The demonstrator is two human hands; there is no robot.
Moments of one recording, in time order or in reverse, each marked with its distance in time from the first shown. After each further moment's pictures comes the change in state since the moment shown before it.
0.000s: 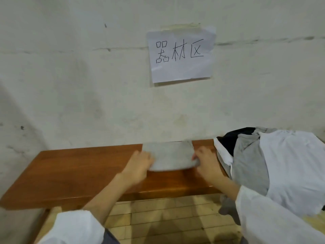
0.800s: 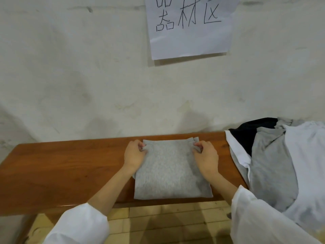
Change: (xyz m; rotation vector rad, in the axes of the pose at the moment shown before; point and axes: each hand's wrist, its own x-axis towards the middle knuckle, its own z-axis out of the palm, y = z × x) left_hand 0.069 -0.043 0.093 -0.792 0.143 -0.773; right_hand 0.062 0.006 0.075 0.494 0.220 0.362
